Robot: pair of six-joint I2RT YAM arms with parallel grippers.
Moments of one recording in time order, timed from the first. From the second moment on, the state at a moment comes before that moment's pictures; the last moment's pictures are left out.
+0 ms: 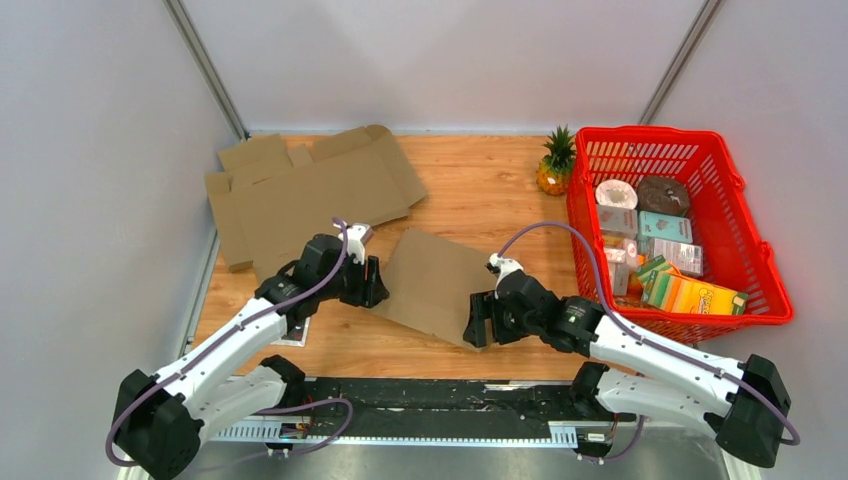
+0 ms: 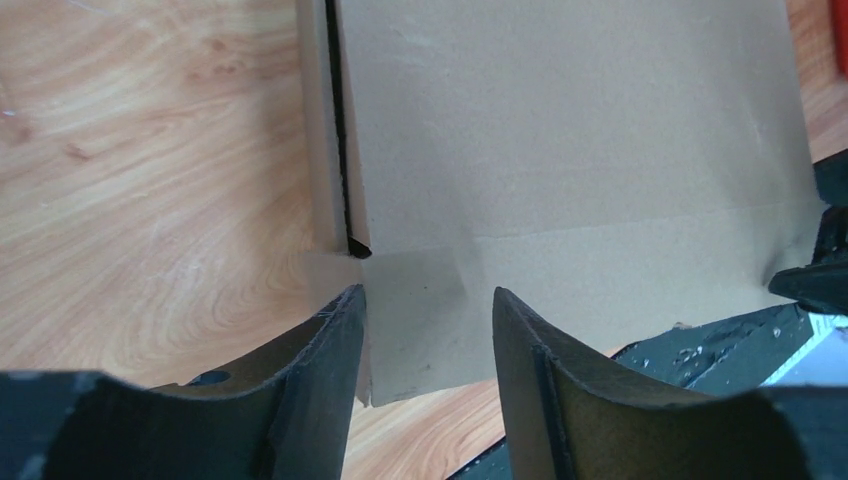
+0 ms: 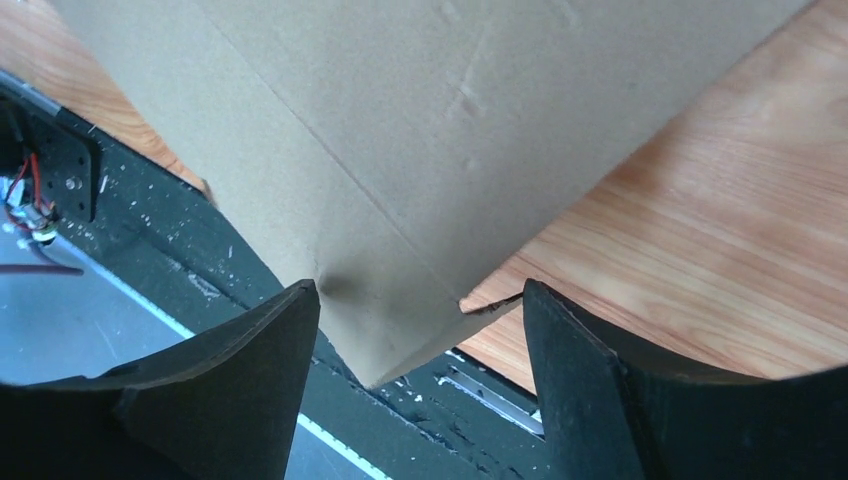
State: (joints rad) left arm -0.56 0.94 0.62 -0.41 0.20 -0.35; right arm 0.97 0.91 0.60 -0.55 0.02 0.71
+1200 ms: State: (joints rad) left arm -0.55 0.67 0.54 -0.49 0.24 -0.50; right arm 0.80 1.03 0.66 -0.63 -0.23 0.63
